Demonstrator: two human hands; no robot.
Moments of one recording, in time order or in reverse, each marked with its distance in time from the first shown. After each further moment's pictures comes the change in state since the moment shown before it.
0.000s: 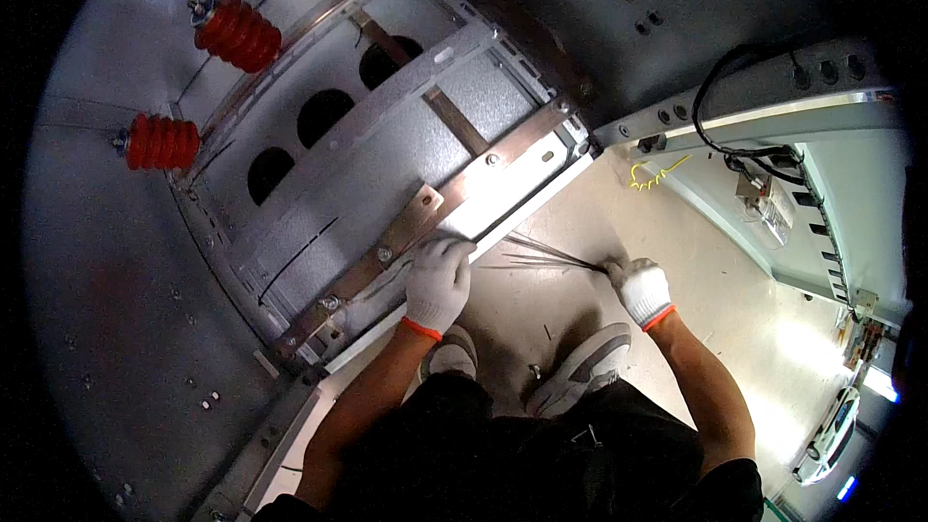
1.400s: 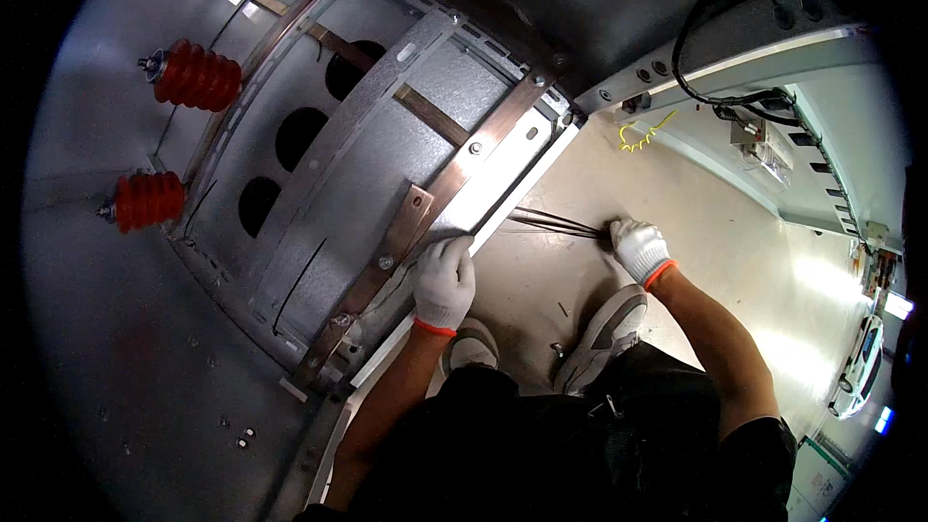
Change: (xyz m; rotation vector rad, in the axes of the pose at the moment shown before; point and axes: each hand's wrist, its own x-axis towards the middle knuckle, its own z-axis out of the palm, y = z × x) left_hand 0.000 -0.007 0.007 -0.018 -0.021 0.016; right_hand 0.013 -0.008 0.026 -0.106 -0.199 0.132
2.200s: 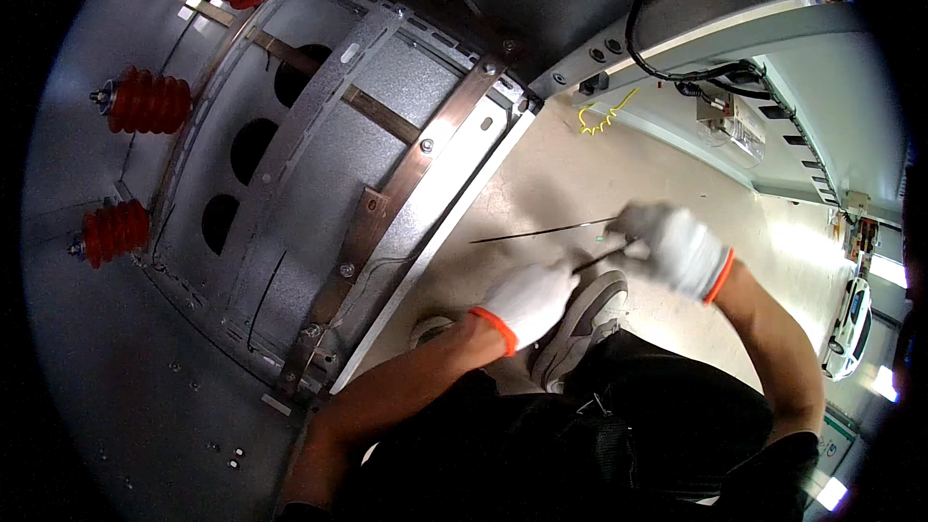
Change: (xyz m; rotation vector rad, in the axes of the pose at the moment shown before) left_hand 0.035 0.141 0.017 -0.112 -1.037 0.164; right_hand -0.051 0.061 -0.197 0.748 0.105 -0.261
